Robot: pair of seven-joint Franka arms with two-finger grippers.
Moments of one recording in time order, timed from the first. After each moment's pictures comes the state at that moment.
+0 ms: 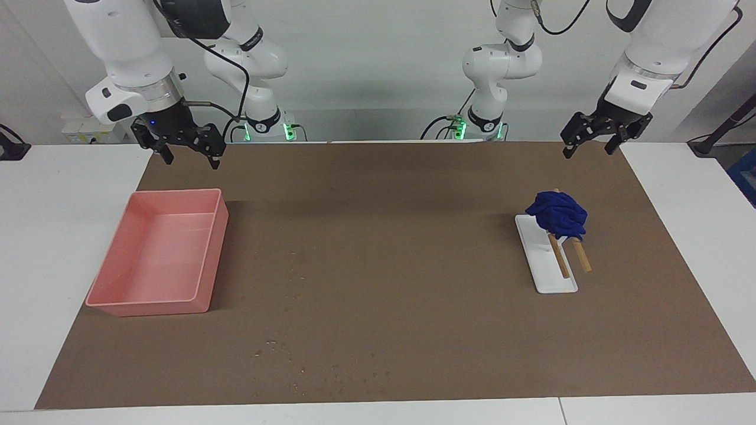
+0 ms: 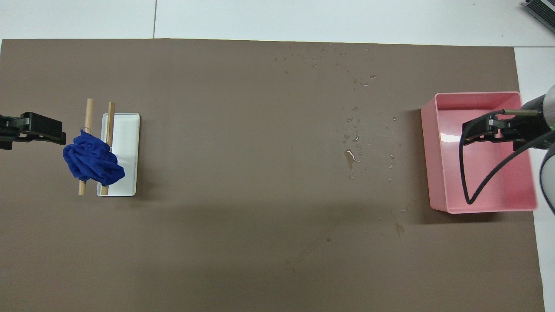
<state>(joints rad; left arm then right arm) -0.01 -0.02 -0.06 -1.54 -0.01 1.52 -0.10 -0.01 0.02 0.06 -1.55 -0.04 1.53 0.19</state>
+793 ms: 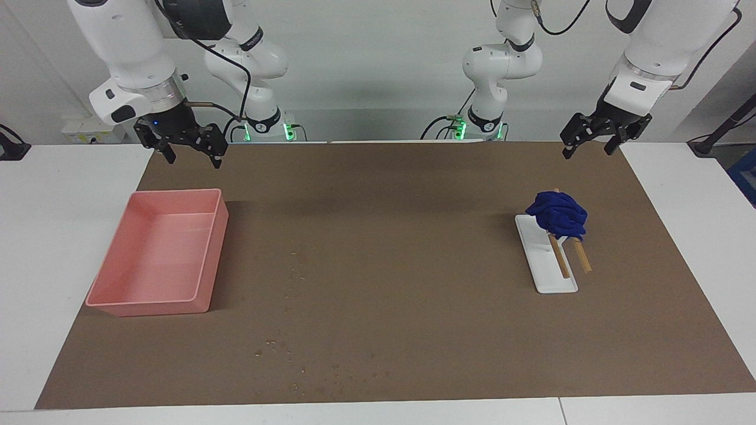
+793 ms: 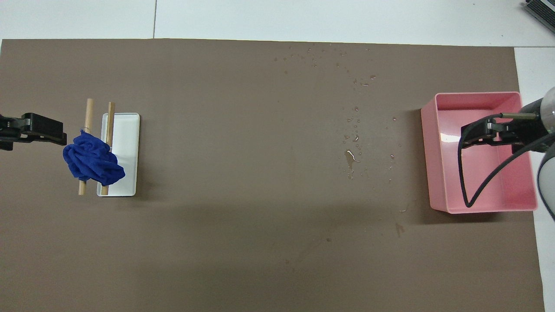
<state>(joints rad) -0.01 -0.02 -0.06 -1.55 -0.01 1.52 -0.10 -0.01 0.01 0.06 -1.57 -0.04 1.53 0.19</state>
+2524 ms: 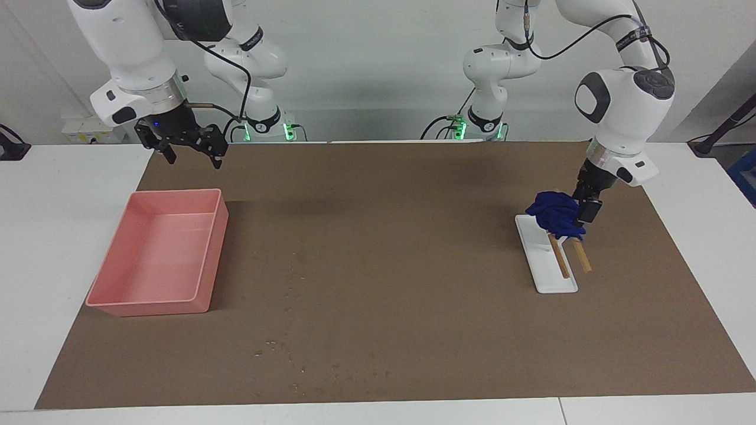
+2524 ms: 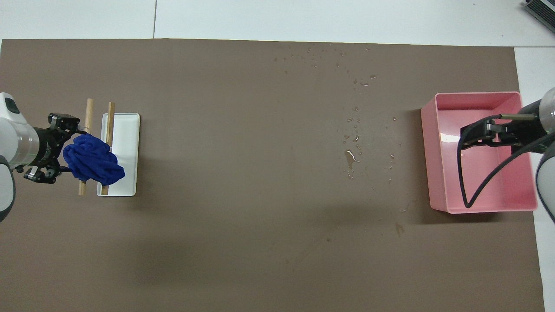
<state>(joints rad) 0.08 -0.04 -0.05 -2.09 -0.01 2.17 -1.12 -0.01 0.01 0.06 -1.57 -0.04 1.53 0.19</state>
